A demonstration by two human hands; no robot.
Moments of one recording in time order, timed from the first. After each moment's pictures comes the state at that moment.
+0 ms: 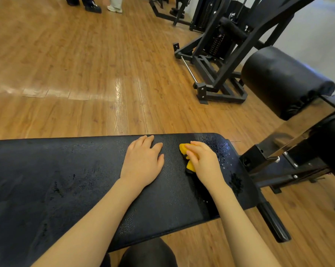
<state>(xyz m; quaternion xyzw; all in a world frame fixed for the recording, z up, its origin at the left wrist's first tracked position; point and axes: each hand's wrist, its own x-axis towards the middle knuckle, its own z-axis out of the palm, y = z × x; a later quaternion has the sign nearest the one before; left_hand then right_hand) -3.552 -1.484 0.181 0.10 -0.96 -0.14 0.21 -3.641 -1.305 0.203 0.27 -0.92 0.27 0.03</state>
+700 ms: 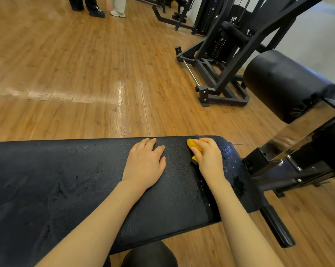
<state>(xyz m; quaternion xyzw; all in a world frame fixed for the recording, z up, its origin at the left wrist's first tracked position) -3.551 -1.484 0.180 0.09 -0.96 -0.15 0.23 -3.659 -1.311 0.205 0.22 -0.94 0.27 0.06</state>
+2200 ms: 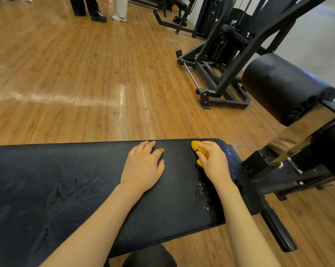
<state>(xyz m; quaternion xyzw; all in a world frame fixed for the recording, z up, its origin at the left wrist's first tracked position) -3.550 -1.486 0.181 0.10 -0.96 -0.14 0.20 -3.686 -1.290 0.190 0.23 -0.92 0.30 0.05</state>
